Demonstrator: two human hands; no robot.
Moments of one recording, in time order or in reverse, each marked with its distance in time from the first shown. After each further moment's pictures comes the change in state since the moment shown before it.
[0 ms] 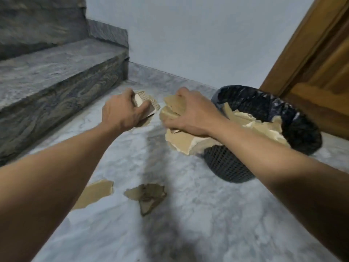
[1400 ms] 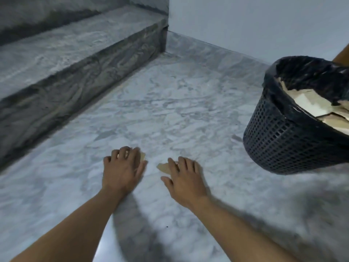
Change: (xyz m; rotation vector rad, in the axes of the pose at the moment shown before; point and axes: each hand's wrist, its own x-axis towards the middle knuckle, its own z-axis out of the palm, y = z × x) left_hand -0.213 -0.153 0.055 0.489 -0.311 -0.088; right_hand -0.107 -0.008 0.261 -0.216 -0.307 -0.174
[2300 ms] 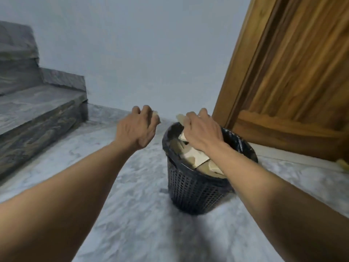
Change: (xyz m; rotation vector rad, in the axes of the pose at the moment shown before) left_hand 0.171 0.269 -0.253 -0.460 0.353 0.436; right_hand -0.031 0.197 -0.318 -0.003 0.589 0.481
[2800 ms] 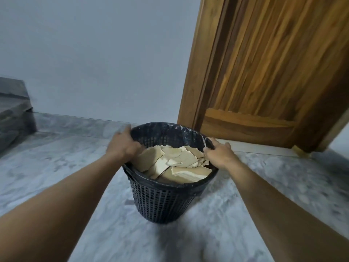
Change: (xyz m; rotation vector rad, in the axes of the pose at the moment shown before) left_hand 0.023 0.054 0.086 -0.230 -0.360 -0.232; right_hand -0.044 0.181 0.011 0.302 -0.247 0.634
